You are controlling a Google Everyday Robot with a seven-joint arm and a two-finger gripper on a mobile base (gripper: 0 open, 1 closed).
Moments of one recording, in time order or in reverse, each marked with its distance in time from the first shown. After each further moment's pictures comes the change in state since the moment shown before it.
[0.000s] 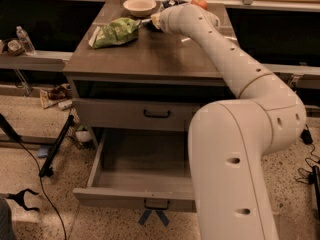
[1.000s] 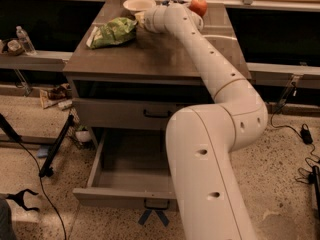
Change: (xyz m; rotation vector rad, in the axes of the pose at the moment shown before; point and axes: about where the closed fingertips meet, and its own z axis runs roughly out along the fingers) arm -0.016 0.041 0.047 -0.092 -0.039 0.013
